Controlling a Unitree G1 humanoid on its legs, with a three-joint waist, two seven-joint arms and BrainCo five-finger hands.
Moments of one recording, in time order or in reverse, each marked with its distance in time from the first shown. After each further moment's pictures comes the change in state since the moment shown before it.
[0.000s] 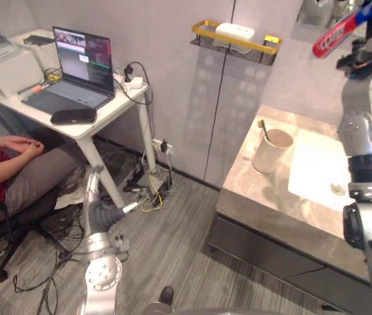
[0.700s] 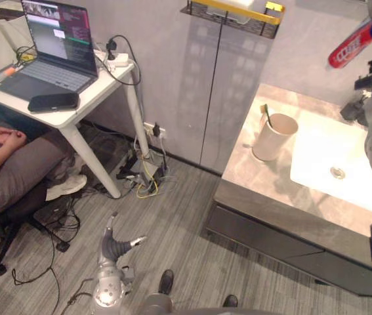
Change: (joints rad) left arm 0.006 -0.027 0.043 0.320 -0.036 0.070 -0.090; right arm 0.191 -0.127 -0.016 -0.221 0.010 0.023 0.086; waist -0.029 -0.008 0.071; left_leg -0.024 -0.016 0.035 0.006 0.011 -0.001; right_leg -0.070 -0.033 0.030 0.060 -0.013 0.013
